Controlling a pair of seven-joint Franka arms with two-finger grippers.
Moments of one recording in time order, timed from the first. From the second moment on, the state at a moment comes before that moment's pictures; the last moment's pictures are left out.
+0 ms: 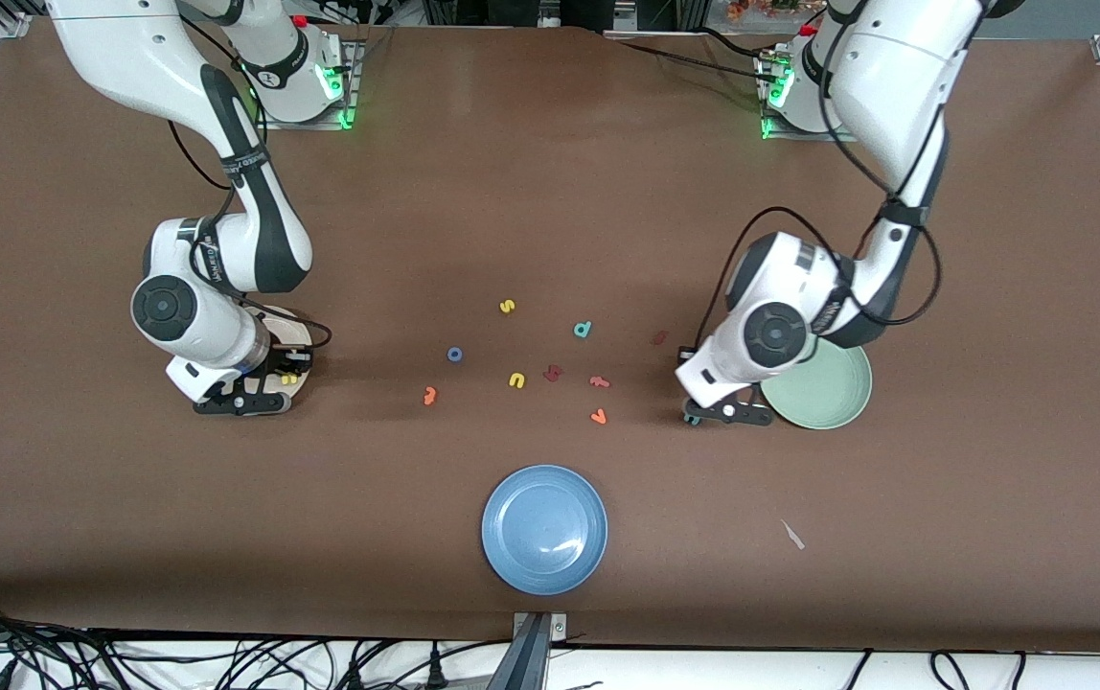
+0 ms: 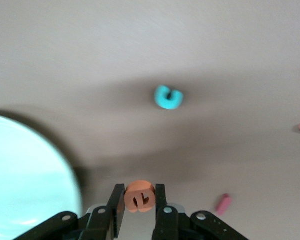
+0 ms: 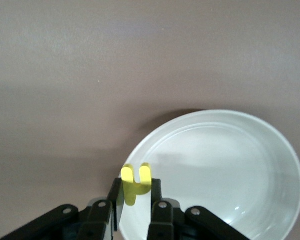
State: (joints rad) left arm -0.29 0.62 -0.07 -1.62 0.00 2.06 -0.20; right arm 0.37 0.50 -0.23 -1.89 0.08 2.31 -0.04
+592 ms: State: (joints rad) left arm -0.06 0.59 -0.07 -1.65 0.05 1.98 0.15; right arm 0.33 0.50 -0.25 -1.90 0.16 2.29 -0.21
